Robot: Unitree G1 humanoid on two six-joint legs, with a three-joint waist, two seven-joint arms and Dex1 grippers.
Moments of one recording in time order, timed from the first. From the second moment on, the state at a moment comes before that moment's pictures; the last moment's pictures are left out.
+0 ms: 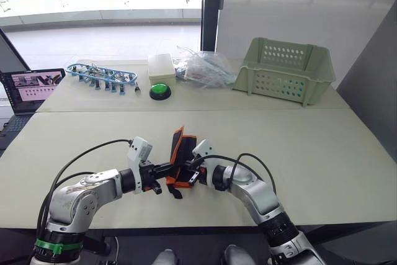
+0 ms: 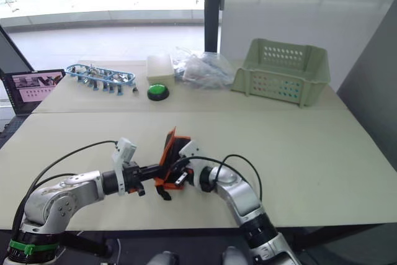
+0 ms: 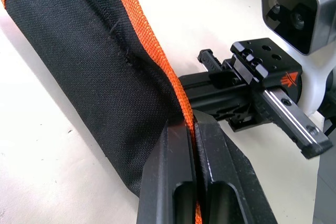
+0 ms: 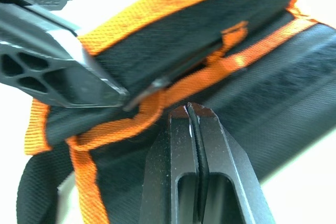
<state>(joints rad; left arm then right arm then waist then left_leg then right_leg) -0.23 0.55 0.07 -0.29 -0.75 0.93 -0.67 -0.43 -0.11 0.34 0.01 0.17 0.54 0.61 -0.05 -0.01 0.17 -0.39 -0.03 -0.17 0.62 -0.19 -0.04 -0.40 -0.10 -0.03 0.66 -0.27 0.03</state>
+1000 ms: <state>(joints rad) -0.32 0.47 -0.12 -0.19 -0.54 0.90 -0.61 -0.65 -0.21 0.32 0.02 0.21 0.58 0.68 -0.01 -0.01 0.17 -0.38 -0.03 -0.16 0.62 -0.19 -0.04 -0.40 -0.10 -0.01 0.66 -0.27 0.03</state>
